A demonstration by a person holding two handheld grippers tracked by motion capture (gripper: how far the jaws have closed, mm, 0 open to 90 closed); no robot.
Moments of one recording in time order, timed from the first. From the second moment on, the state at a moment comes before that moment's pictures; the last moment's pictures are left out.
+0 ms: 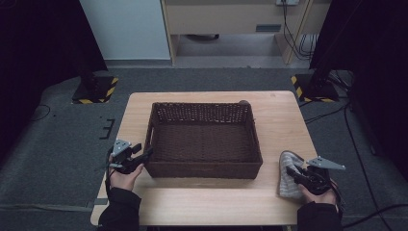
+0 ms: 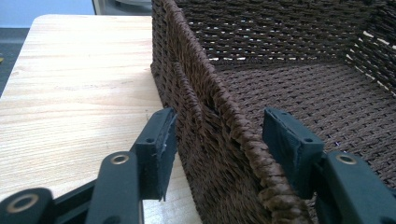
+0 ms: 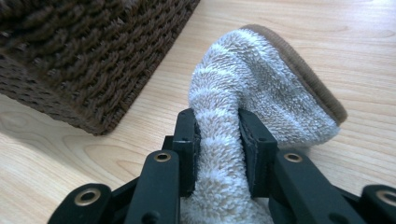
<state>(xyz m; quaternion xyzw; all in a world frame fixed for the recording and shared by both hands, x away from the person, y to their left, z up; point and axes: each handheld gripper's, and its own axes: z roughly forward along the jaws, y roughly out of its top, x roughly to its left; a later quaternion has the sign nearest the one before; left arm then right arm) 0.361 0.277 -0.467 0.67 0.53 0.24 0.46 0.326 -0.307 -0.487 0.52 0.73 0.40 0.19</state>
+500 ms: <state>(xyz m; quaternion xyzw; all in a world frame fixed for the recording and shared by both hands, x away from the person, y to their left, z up) 0.361 0.277 -0.467 0.68 0.53 0.23 0.46 0.335 -0.304 -0.494 0.52 0.74 0.38 0.22</state>
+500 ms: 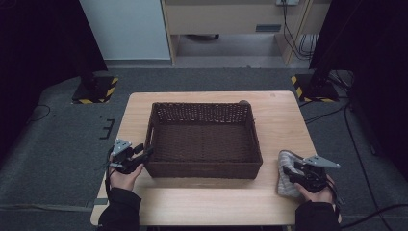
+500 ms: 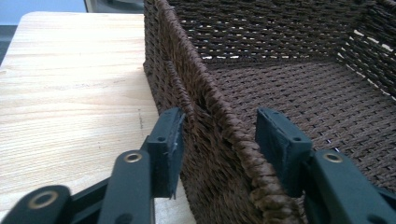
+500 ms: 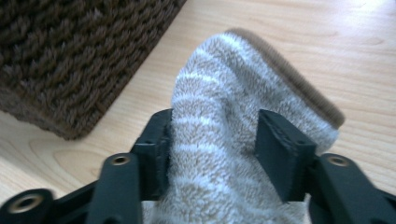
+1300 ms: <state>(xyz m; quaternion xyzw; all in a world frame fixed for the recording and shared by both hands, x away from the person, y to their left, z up) 0.363 0.275 -0.465 0.69 0.52 0.22 0.46 0.346 -0.280 -0.440 0.47 0.71 0.47 0.25</state>
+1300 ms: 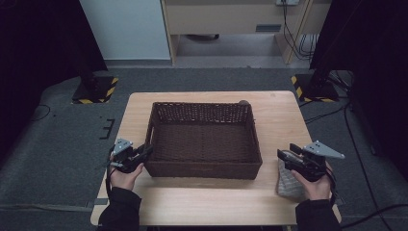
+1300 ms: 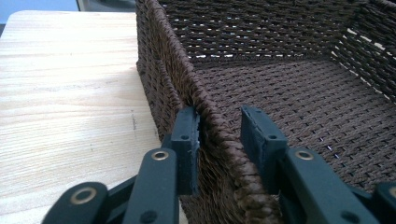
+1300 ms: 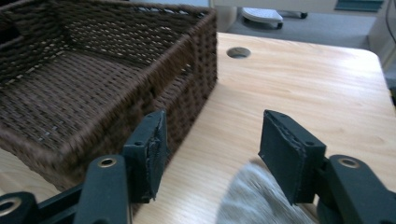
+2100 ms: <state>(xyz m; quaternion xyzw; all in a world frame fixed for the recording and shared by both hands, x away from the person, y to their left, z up) 0.372 0.277 -0.466 0.68 0.52 0.22 0.47 0.406 -0.208 -0.447 0.42 0.76 0.45 0.21</state>
